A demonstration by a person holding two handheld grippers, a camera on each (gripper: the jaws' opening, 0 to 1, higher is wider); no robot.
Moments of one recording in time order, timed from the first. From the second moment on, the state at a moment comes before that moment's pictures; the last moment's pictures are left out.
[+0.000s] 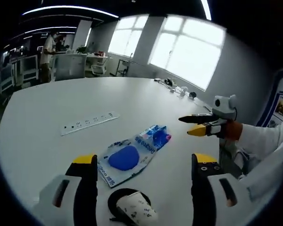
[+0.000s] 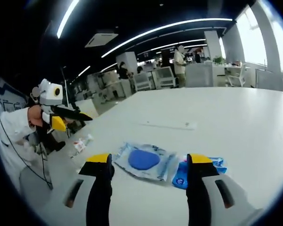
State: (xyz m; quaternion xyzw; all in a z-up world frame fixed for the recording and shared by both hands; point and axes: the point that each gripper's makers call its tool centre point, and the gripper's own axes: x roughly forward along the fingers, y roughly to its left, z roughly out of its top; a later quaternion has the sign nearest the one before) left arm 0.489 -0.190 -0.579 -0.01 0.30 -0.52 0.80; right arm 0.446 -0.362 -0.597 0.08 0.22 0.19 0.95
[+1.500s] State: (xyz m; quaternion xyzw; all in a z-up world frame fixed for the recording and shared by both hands) left arm 0.430 -0.037 -0.599 -0.10 0.31 -0.44 0.84; right arm 0.454 -0.200 -0.648 0.04 0.31 0.41 0.86
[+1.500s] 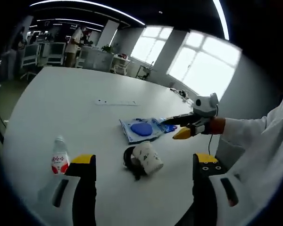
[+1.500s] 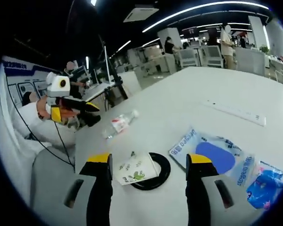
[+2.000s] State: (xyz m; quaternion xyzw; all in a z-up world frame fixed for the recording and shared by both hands) left arm 0.438 -0.015 -0.612 -0.12 0.32 -0.41 0.85; right arm 0.469 -0.172 -0.681 0.03 0.35 0.47 0.81
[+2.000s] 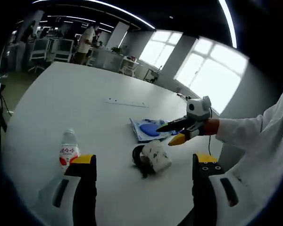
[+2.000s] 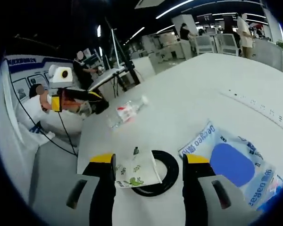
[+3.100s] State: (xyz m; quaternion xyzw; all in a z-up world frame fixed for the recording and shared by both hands) left arm 0.442 -0.012 -0.621 -0.14 0.31 -0.39 0.85; right arm 0.443 -0.153 -0.693 0.05 0.41 0.57 0.71
